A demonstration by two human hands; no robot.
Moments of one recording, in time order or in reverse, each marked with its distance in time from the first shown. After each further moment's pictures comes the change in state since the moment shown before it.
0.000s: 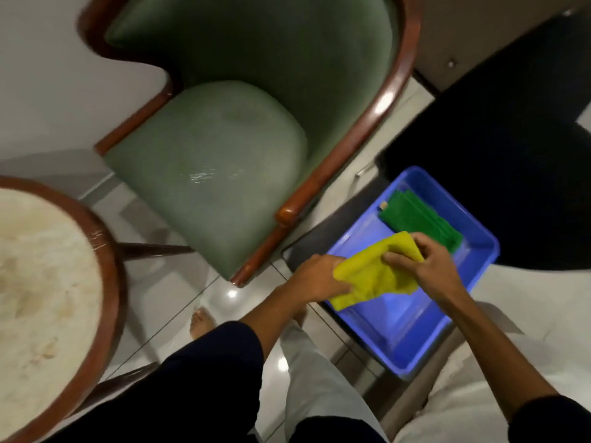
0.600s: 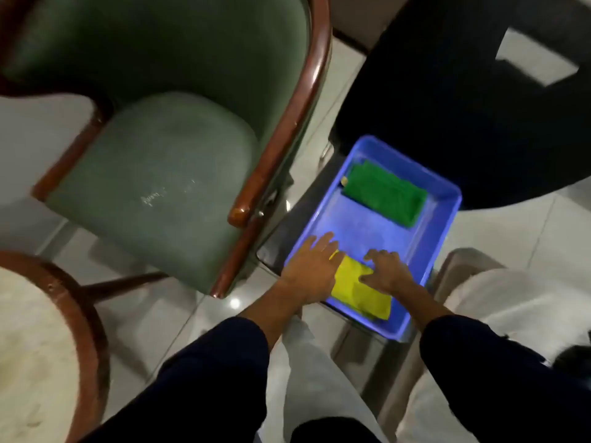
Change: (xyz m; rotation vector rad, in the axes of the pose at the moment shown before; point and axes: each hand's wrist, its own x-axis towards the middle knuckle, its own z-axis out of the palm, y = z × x) left_hand 0.020 0.013 0.045 0.879 -0.056 0.465; right_hand -0.008 0.130 0.050 -0.589 -0.173 0.334
